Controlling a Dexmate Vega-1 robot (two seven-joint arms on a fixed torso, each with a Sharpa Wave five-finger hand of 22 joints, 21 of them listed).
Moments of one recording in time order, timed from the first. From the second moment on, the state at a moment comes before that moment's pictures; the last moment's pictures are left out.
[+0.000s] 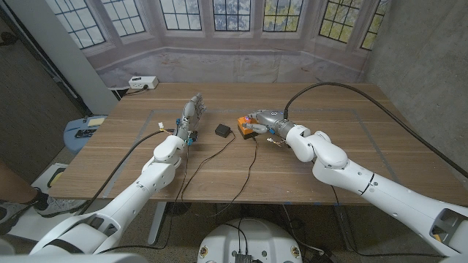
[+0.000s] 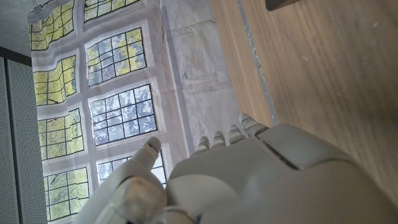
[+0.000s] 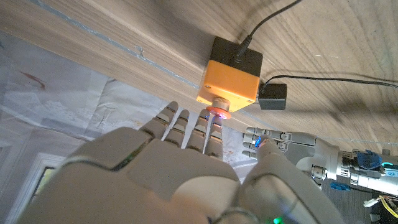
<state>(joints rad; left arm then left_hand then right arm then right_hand) 0.80 0.43 0.42 -1.19 -0.60 -0.38 -0.03 0.07 0.14 0.62 0.11 0.18 -0.14 0.02 0.18 0.17 -0.14 0.06 0.21 0.18 -0.12 0.09 0.18 0.17 -0.02 0.04 0.20 0.17 -0.74 -0.71 -0.83 -1.95 -0.83 -0.39 0.23 0.13 0.12 0.33 0.02 0.19 0.27 -0.09 0.20 0.18 0.27 -0.10 0.20 0.20 0.04 -0.02 0.23 0.21 0.12 -0.04 0.18 0.17</state>
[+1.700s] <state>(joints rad) 0.79 0.43 0.42 -1.18 -0.60 -0.37 -0.03 0.07 0.14 0.63 0.11 0.18 -0.13 0.02 0.18 0.17 -0.14 0.06 0.21 0.18 -0.12 0.09 0.18 0.17 -0.02 0.04 0.20 0.17 -0.74 -0.71 -0.83 -1.94 -0.81 -0.35 0.21 0.13 0.12 0.34 0.03 0.19 0.27 -0.10 0.19 0.18 0.28 -0.09 0.20 0.20 0.05 -0.02 0.22 0.20 0.11 -0.04 0.18 0.17</state>
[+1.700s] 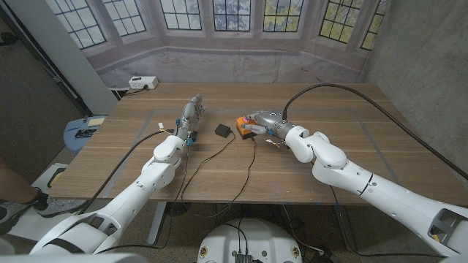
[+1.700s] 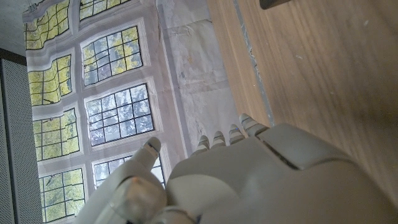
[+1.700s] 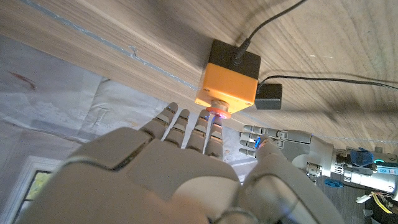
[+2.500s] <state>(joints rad) 0.79 0.42 0.42 -1.19 -0.59 -0.37 -0.02 0.07 0.14 0.63 0.11 0.18 -0.13 0.02 0.18 0.17 -0.14 0.05 0.21 0.18 -0.12 0.09 0.18 0.17 -0.02 0.04 0.20 0.17 -0.76 -0.72 -0.80 -1.97 -0.80 -0.33 0.18 0.13 0.12 0.34 0.03 0.19 0.28 -0.09 0.20 0.18 0.29 -0.09 0.20 0.20 0.05 -0.02 0.22 0.20 0.11 -0.04 0.19 0.17</state>
